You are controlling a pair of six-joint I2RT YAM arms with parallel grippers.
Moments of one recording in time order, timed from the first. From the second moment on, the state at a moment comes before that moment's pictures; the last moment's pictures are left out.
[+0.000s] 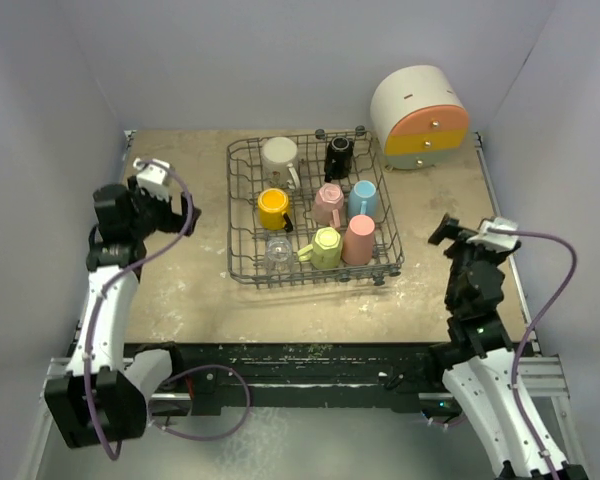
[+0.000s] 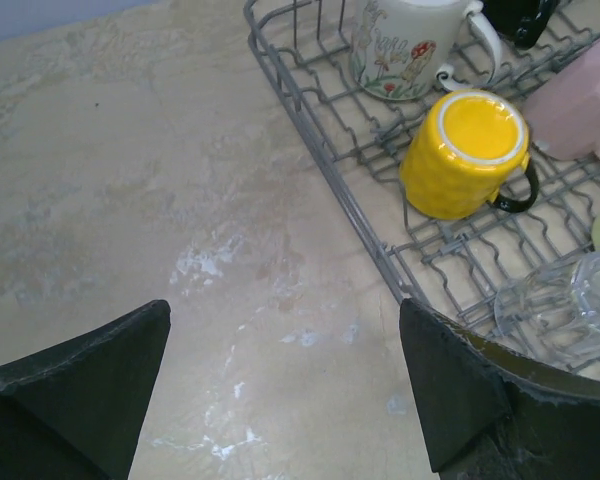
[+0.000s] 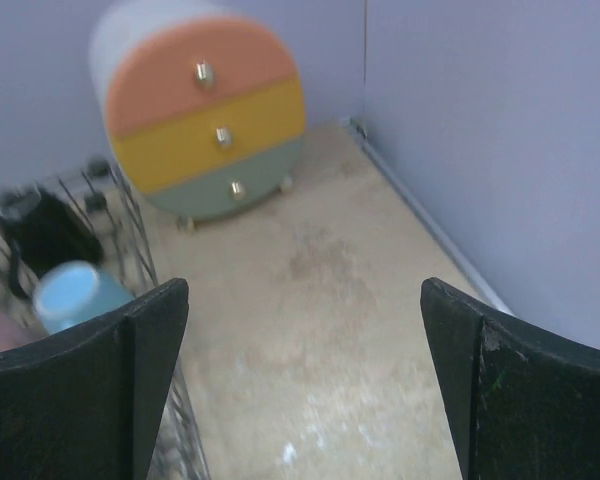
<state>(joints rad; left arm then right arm) 0.15 0.94 0.71 -0.15 0.44 0.17 0.22 0.39 0.34 0.07 0.56 0.03</state>
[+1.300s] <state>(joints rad) 0.24 1.30 1.31 -0.91 0.60 0.38 0.93 1.47 1.20 -0.26 0.31 0.31</state>
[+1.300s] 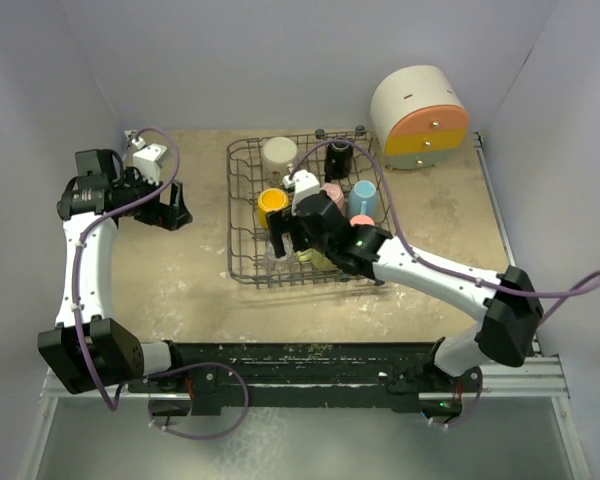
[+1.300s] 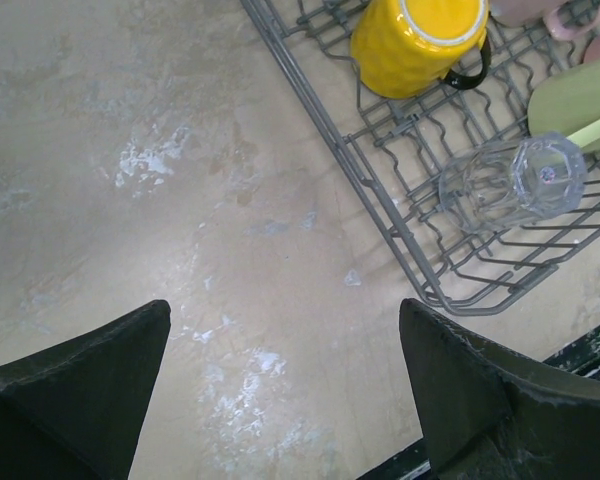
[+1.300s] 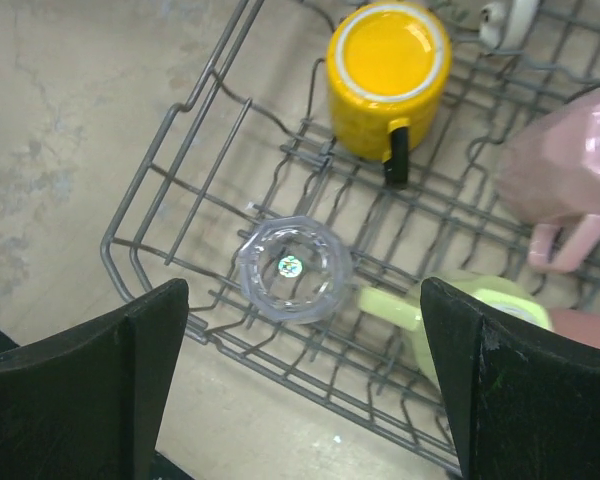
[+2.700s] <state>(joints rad) 0.24 1.20 1.17 -0.87 0.69 0.57 0.97 1.88 1.39 -0.42 0.30 0.39</state>
